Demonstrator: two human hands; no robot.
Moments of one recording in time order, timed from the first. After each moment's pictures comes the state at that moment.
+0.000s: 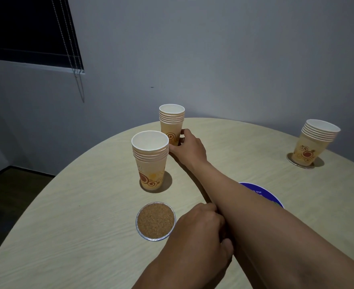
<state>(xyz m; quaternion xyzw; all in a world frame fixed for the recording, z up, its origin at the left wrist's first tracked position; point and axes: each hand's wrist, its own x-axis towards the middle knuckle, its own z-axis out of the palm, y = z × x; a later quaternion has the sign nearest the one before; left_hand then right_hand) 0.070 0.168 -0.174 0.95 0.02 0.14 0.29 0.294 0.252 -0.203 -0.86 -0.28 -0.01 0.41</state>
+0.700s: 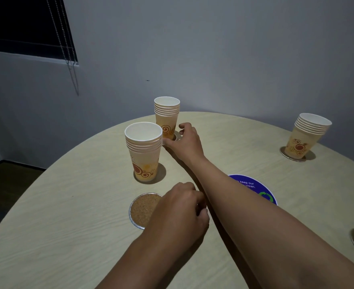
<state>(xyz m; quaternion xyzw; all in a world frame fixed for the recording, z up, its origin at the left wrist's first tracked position) 0.077 0.187 -0.184 0.94 0.07 0.21 0.25 0.291 0.240 -0.204 -0.85 -0.26 0.00 0.46</state>
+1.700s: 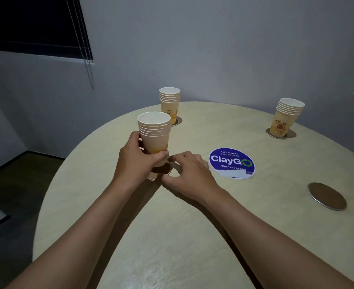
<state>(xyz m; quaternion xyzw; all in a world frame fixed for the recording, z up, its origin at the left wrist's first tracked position) 0.022 0.246 -0.172 0.81 0.27 0.32 0.40 0.112 0.106 -0.203 -0.87 -0.40 0.01 0.28</state>
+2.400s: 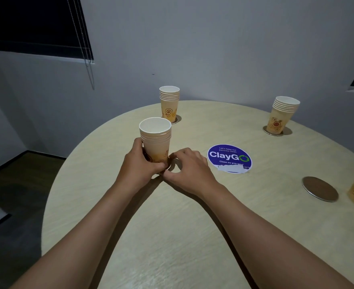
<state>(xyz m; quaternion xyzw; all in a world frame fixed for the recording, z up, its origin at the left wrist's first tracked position) 0.005 0.234 -0.179 0.83 0.25 0.25 0.42 0.111 0.105 -0.206 -0.88 -0.39 0.00 0.28</state>
